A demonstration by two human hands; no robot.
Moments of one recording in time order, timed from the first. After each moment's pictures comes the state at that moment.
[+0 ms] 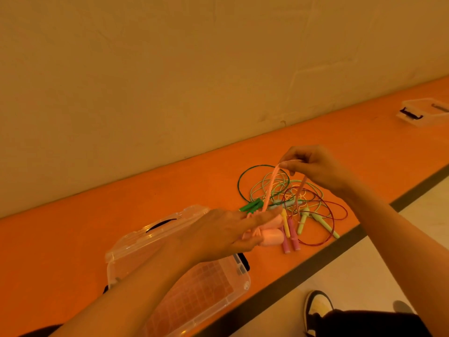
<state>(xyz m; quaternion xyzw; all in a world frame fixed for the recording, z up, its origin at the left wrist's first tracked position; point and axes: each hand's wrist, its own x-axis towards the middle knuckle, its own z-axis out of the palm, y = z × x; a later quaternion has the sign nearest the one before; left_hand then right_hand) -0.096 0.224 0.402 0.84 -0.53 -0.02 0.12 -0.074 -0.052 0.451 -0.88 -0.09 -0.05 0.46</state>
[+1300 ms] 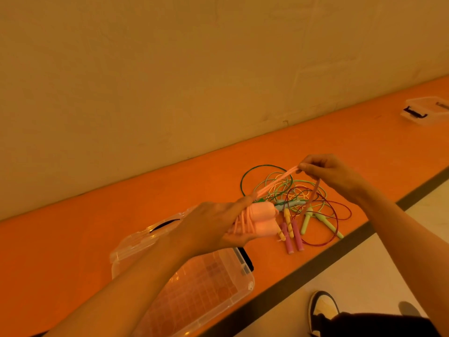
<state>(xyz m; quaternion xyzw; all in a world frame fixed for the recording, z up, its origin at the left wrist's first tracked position) -0.082 0.247 0.399 0.85 -0.49 0.06 0.19 -0.073 -0.089 0.422 -0.87 -0.02 0.00 0.49</state>
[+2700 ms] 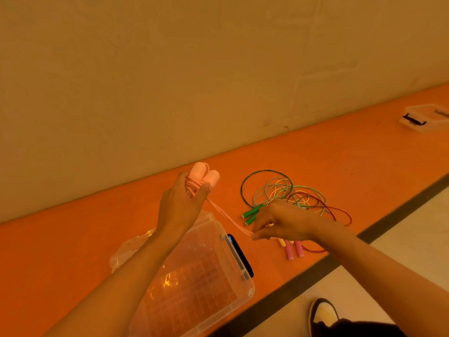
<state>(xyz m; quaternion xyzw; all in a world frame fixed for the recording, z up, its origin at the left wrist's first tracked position) -0.038 0.270 0.386 0.90 -0.04 0.09 0.42 -0.090 0.012 0.394 -0.92 -0.28 0.15 0.23</state>
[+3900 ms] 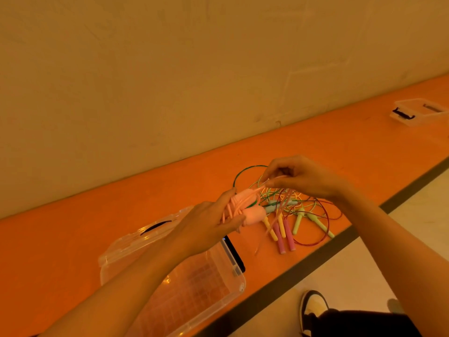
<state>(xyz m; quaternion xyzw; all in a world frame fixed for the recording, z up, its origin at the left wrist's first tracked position) -0.083 0.228 0.395 0.90 -0.31 -0.11 0.27 -0.084 -0.036 0.460 -0.89 -0.17 0.05 0.42</state>
